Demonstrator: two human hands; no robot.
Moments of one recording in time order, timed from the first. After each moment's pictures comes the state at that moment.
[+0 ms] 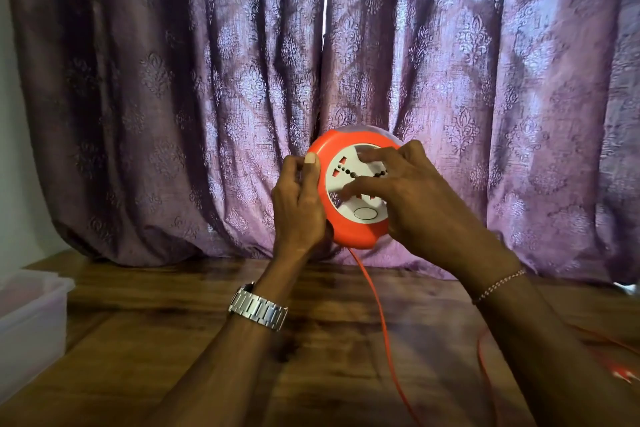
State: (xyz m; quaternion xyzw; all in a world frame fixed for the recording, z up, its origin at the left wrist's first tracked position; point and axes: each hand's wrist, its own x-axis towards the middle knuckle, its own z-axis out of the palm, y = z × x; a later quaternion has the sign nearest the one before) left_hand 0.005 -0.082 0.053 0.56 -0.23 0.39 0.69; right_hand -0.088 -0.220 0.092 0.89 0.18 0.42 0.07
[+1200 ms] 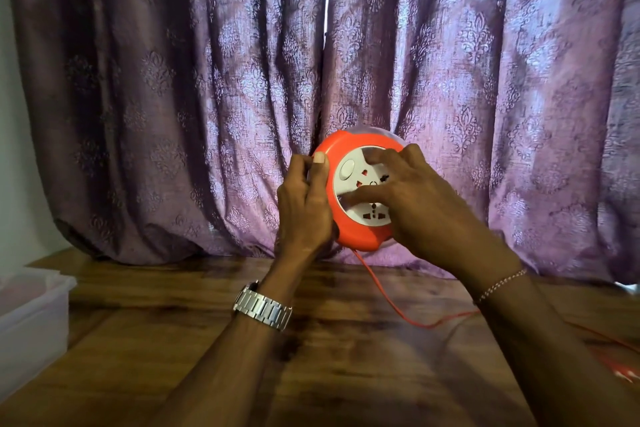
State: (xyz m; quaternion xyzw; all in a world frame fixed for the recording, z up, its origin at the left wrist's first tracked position) left_hand 0.012 -0.084 0.049 0.58 -0.24 0.40 0.67; right_hand -0.094 -0.216 0.093 0.91 0.16 0.37 0.10
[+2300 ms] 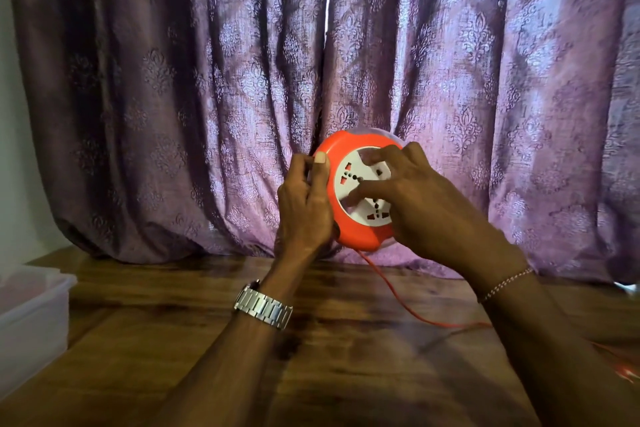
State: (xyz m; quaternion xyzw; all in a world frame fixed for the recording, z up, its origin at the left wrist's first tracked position) left_hand 0.009 -0.085 0.049 0.59 -0.24 0.41 0.66; right_hand -0.093 -0.223 0.093 0.90 0.19 0.39 0.09
